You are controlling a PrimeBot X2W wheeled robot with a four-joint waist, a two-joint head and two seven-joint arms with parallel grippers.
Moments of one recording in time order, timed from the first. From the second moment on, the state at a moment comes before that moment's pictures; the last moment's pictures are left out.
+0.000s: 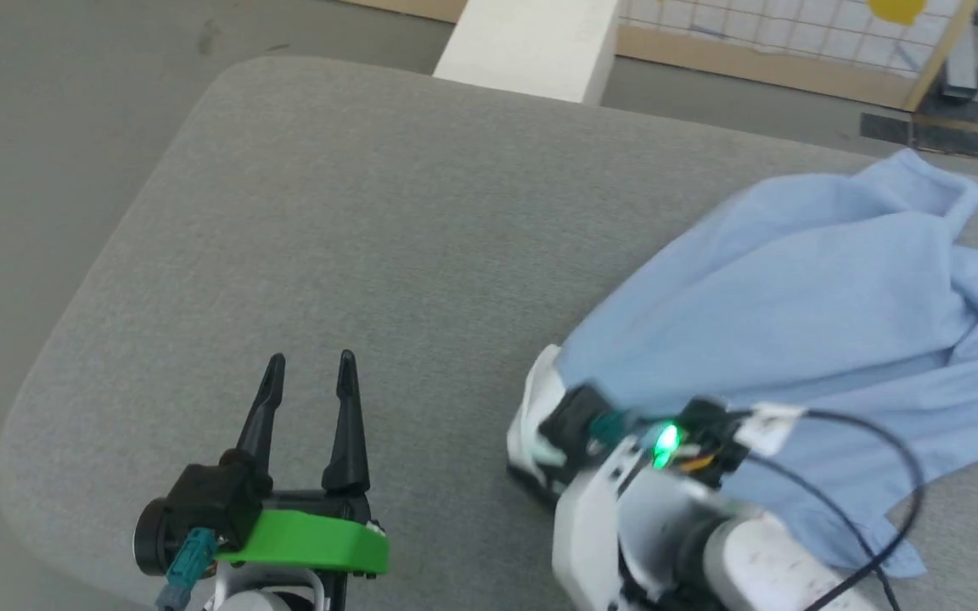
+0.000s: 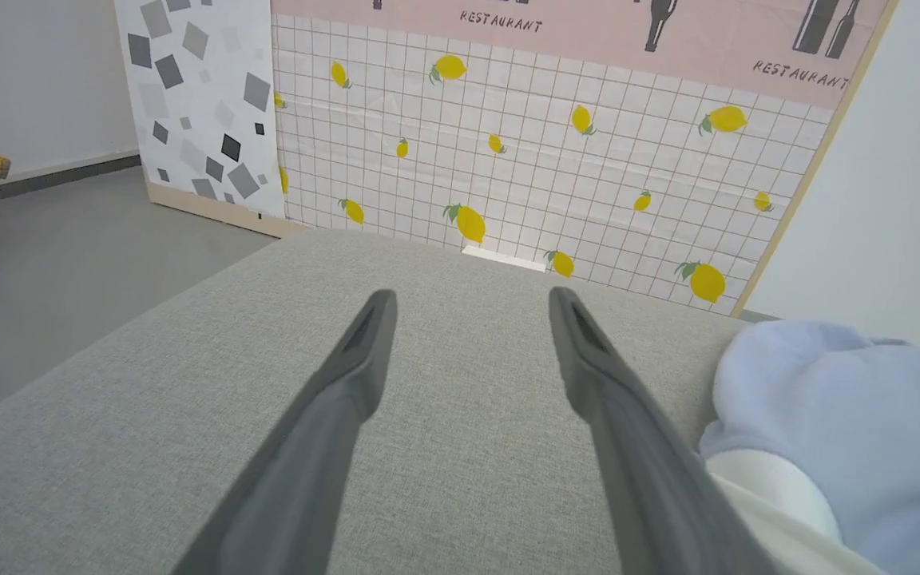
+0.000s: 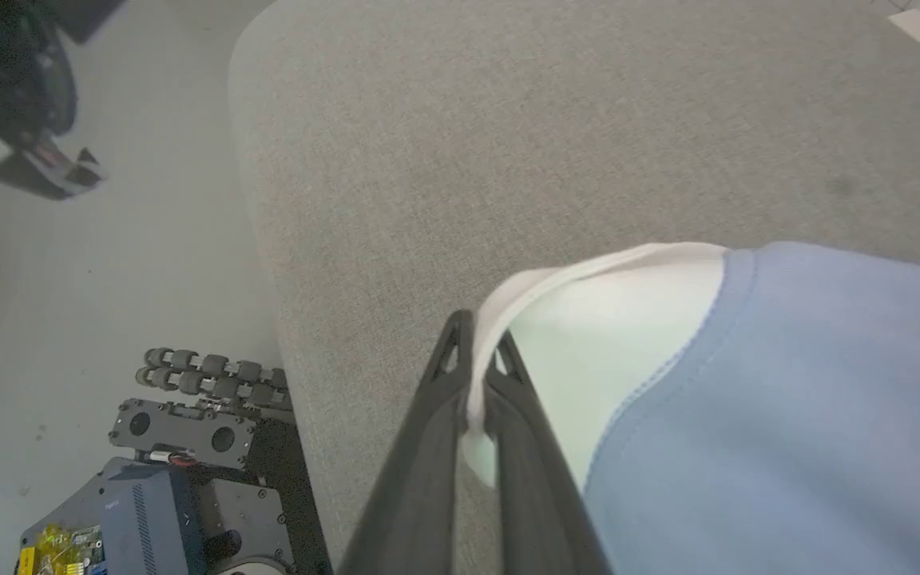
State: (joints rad) left arm 0.01 0.09 -0.20 -0.09 -0.27 0.10 -0.25; right arm -0.30 -0.18 0.64 -0.07 0.33 0.13 0.67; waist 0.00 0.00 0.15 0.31
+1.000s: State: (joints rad) left arm 0.08 0.13 -0.20 -0.11 -0.28 0.11 -0.24; right arm -0.01 -0.10 -0.04 -0.20 0.14 0.13 0.35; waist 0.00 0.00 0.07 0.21
